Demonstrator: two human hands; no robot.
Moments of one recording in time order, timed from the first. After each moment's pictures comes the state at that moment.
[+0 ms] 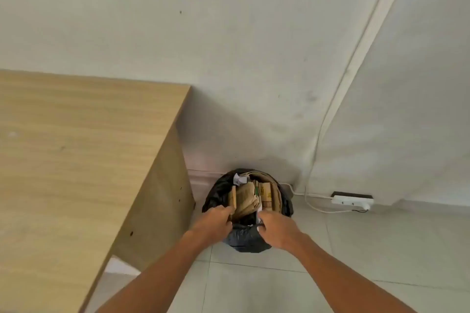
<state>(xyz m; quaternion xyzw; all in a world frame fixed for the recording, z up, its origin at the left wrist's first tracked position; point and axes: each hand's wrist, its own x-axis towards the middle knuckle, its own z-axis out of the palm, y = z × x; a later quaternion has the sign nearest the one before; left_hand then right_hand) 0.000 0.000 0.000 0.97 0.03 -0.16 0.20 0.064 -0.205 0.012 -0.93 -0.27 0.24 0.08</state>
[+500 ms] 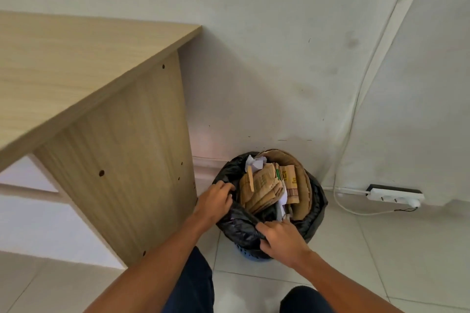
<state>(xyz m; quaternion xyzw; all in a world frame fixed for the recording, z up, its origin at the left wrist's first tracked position) 0.048 0.054 -0.226 0.98 0.03 0.08 0.20 0.059 -0.185 -0.233 -0.90 -0.43 -0.01 -0.02</state>
